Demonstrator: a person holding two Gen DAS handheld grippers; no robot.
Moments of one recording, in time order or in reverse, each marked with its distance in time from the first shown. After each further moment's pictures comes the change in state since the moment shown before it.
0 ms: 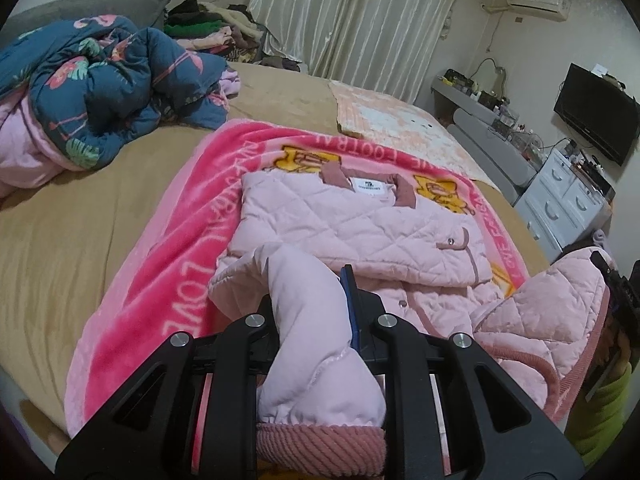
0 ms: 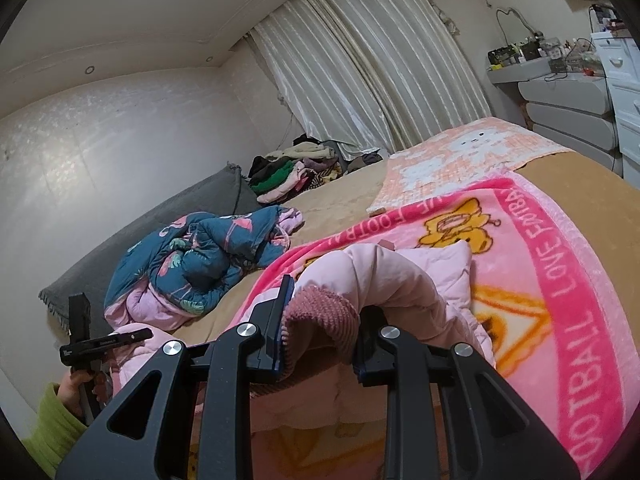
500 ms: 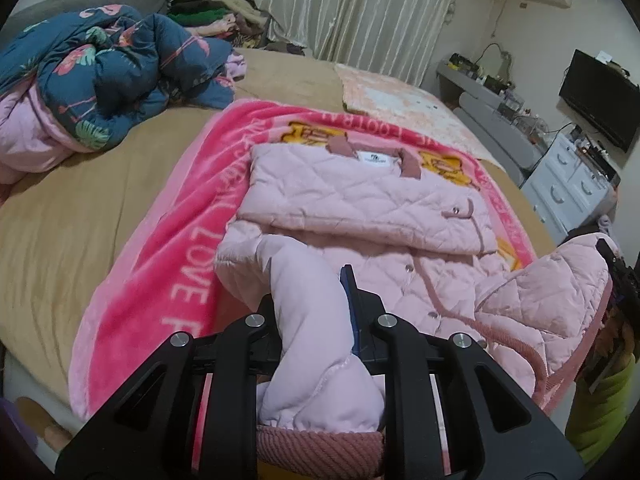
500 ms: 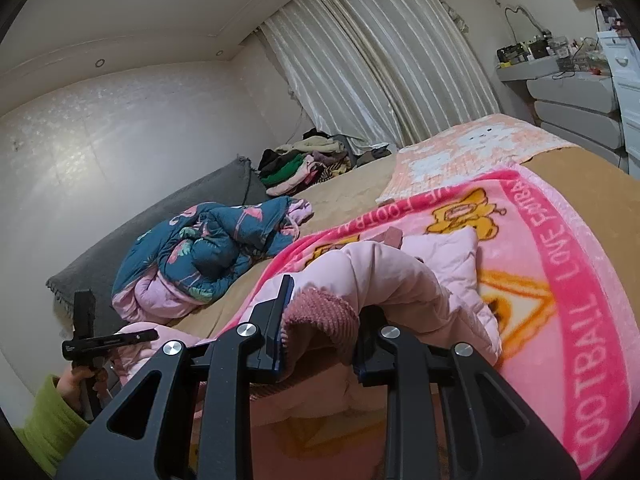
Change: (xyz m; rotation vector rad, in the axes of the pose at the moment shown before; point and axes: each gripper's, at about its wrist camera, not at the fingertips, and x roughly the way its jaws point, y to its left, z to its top) left arm -0.012 0.000 -0.035 0.001 0.053 0.024; right arm -0.016 0.010 -0.023 -0.016 0.015 0.029
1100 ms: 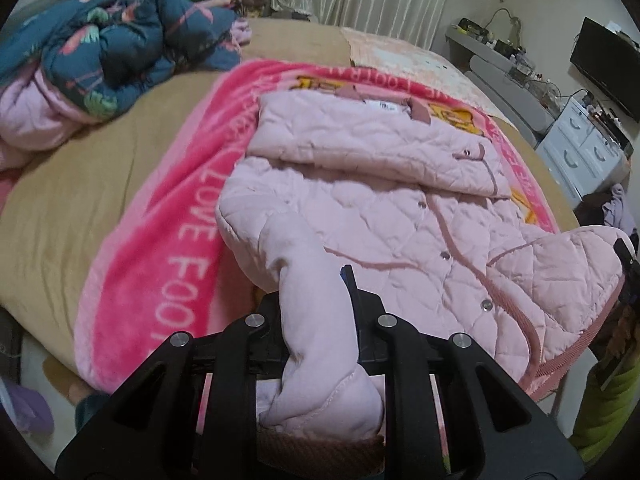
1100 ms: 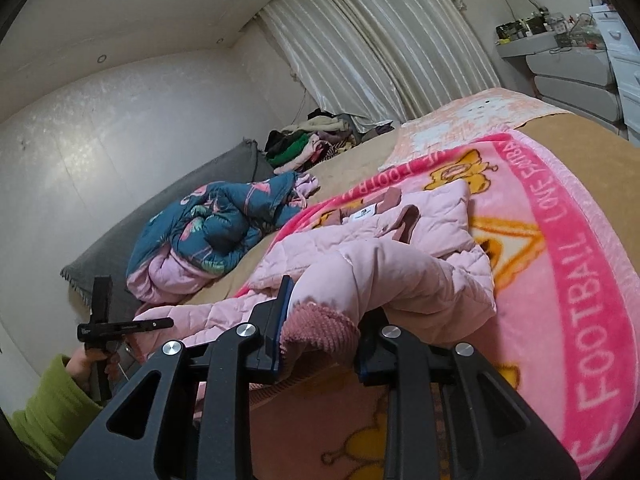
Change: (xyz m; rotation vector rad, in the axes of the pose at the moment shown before) left arm -0.001 -0.011 -0.048 0.035 0.122 0.075; right arm -0.044 -0.010 -0.052 0.042 0.074 0.045
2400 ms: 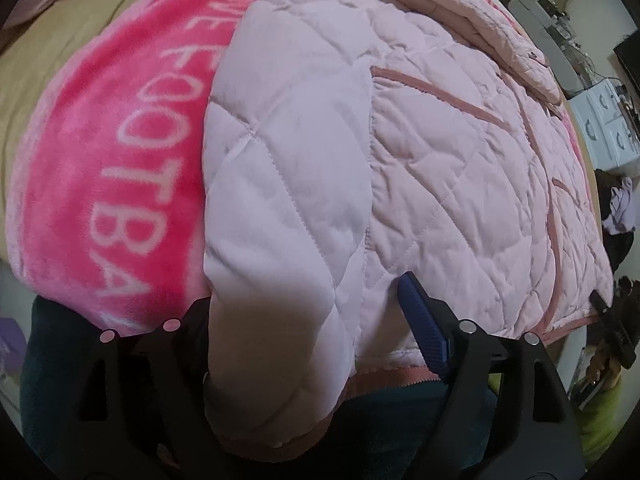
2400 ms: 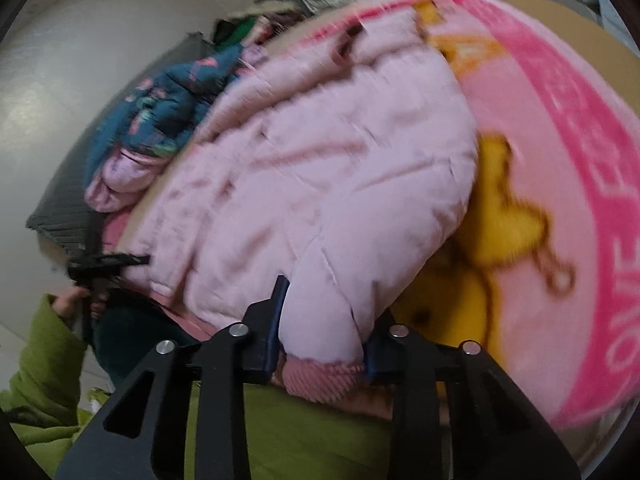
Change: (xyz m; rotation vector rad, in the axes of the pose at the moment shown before) left arm 0.098 0.070 -0.101 -0.147 0.410 -0.078; right arm 0.005 -0.009 -0.126 0.080 0.428 -0.128
